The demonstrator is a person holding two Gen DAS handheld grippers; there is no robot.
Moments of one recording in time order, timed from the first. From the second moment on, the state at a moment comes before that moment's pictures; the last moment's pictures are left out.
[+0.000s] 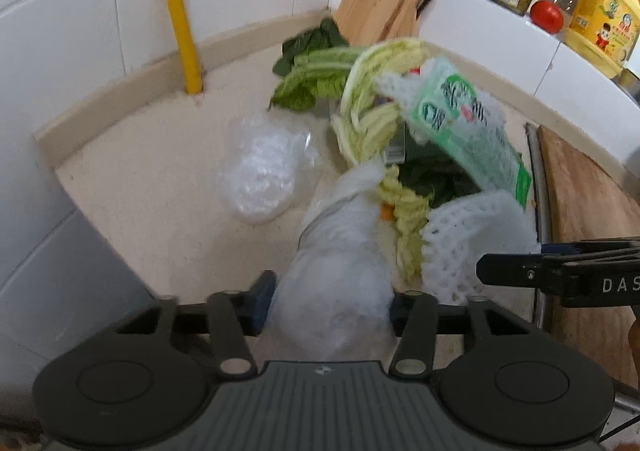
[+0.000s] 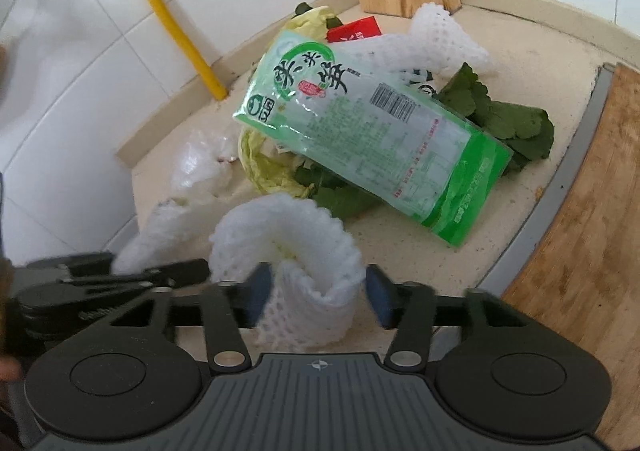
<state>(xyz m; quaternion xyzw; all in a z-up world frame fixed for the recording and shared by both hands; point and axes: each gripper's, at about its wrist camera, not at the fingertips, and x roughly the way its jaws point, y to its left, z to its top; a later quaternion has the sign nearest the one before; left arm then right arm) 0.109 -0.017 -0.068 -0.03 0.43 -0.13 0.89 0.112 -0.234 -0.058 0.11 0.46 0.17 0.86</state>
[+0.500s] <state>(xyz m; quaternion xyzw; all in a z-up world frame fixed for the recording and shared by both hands) 0.123 -0.002 -0.076 -0.09 0.41 -0.13 0.90 0.117 -0.235 -0.058 0.12 0.46 0.16 0.87</state>
